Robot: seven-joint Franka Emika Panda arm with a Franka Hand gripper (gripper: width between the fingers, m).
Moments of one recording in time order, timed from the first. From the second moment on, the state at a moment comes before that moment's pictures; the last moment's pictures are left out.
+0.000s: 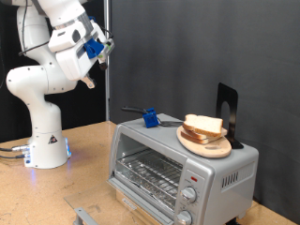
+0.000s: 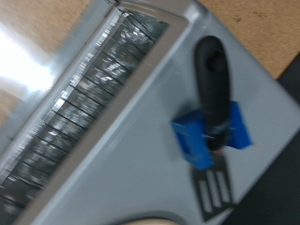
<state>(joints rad) -0.06 -0.50 -0.12 -2.36 0.45 1.81 -0.17</state>
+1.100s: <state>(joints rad) 0.01 -0.59 0.04 -2.34 0.48 1.88 -0.25</state>
